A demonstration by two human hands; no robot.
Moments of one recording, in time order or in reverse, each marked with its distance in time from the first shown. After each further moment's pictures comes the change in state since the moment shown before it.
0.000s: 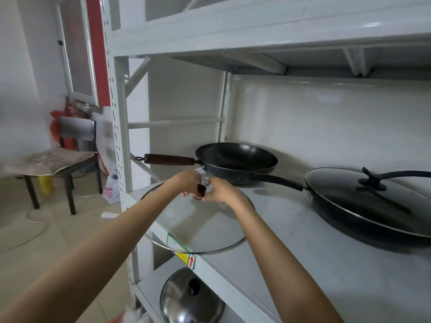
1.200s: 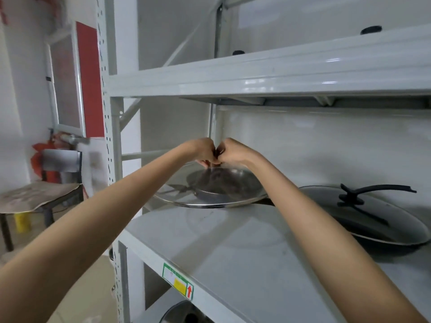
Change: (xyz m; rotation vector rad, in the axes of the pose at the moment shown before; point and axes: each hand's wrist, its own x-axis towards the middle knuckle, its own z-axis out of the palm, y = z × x) left_hand -0.006 0.071 -0.121 -0.186 0.142 0.262; right_hand 0.000 -0.034 -0.143 0.011 0.225 -0.074
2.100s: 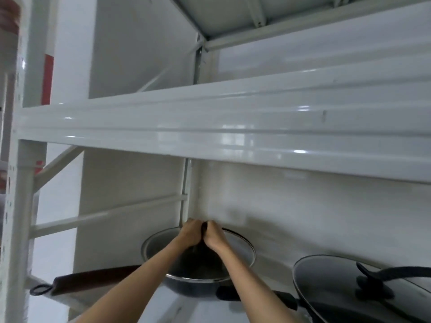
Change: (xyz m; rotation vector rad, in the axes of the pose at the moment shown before) left_hand 0.229 -0.070 0.111 0.123 0.176 0.016; right_hand 0.181 0.151 0.106 0.195 0.188 0.241
